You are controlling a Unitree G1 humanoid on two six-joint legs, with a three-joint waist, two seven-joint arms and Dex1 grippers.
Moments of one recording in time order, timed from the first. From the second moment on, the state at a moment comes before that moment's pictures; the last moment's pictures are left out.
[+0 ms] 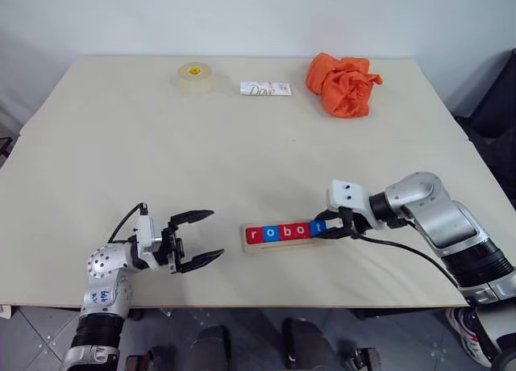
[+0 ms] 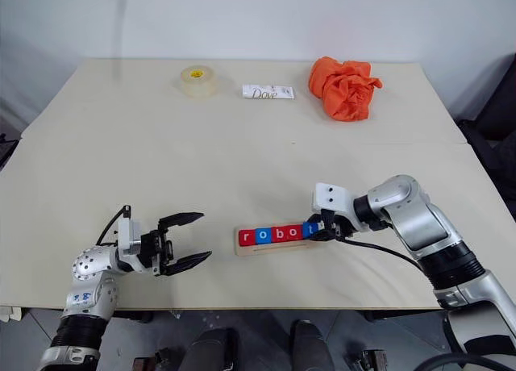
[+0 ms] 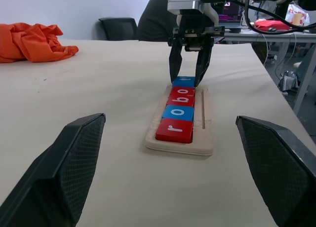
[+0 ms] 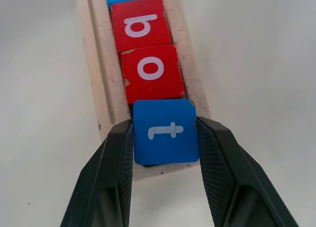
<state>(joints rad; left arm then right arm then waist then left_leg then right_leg) -0.19 0.44 0.12 0.27 -0.50 -0.28 -1.29 -0.64 -0.80 0.35 0.03 0.09 0.44 1.32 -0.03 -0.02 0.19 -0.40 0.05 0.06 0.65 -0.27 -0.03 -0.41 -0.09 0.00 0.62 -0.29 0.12</state>
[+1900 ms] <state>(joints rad) -0.20 0.44 0.12 0.28 -0.50 -0.29 -1.31 -0.55 -0.82 0.26 0.03 0.14 0.43 1.28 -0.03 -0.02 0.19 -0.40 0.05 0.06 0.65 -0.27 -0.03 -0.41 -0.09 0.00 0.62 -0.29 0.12</state>
